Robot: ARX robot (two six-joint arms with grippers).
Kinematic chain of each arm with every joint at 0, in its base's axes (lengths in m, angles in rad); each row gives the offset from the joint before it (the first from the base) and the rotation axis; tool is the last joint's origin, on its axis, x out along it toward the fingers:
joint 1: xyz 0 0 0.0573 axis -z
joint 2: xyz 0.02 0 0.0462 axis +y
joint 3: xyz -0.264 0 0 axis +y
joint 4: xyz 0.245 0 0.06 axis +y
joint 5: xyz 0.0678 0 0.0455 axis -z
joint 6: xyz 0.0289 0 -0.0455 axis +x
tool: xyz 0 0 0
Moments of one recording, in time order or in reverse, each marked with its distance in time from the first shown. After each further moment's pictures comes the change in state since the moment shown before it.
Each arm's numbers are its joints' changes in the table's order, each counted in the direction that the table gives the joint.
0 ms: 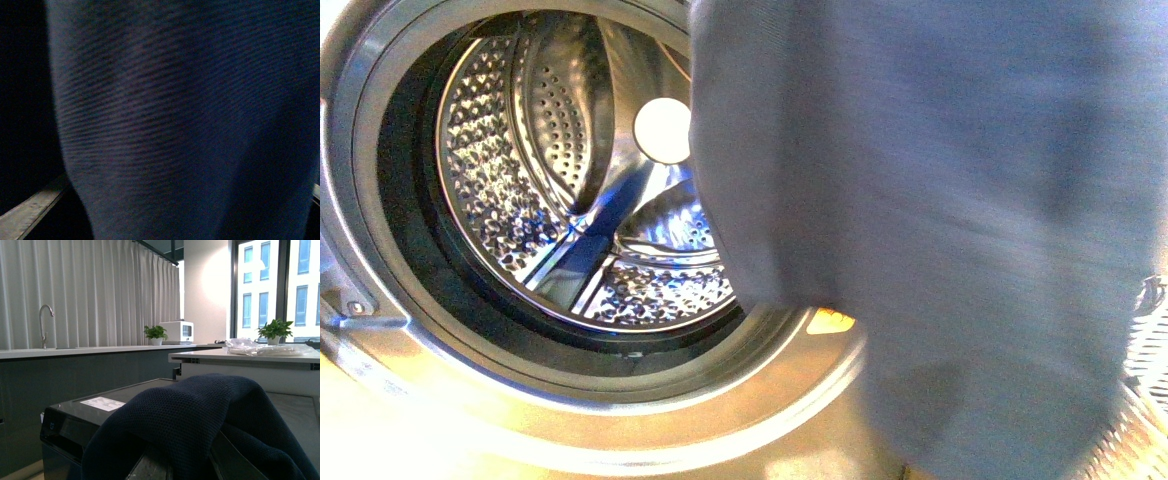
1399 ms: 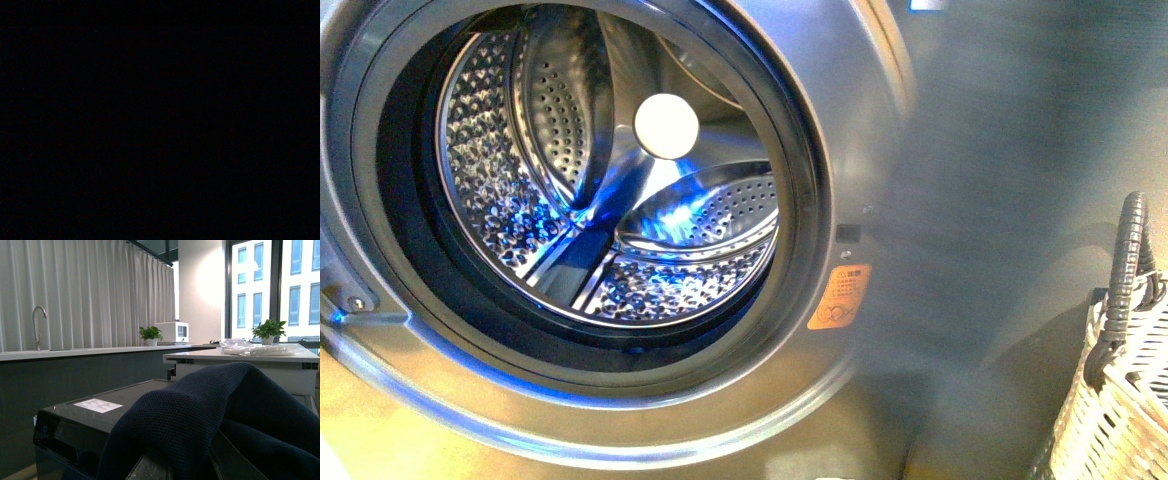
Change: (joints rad) left arm 0.299 0.284 -0.294 0.020 -0.571 0.111; right arm 0.004 0.000 -0.005 0.000 0.012 0.000
